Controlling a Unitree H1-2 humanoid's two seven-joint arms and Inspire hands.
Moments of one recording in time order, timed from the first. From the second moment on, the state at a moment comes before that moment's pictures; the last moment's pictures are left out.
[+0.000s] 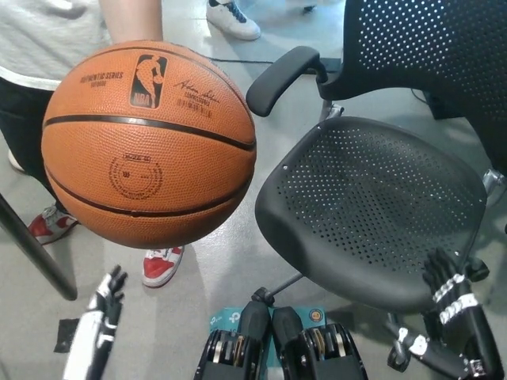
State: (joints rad) left_arm 0.10 0.14 0.06 0.05 0.14 -0.33 0.02; right_arm 0.13 -0.09 0.01 -0.12 0.23 -0.26 0.12
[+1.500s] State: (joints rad) left_arm -0.22 0.08 0.22 -0.40 -0.10 0.01 0.02; right_arm -0.47 0.11 0.11 -0.03 0.37 0.07 0.14
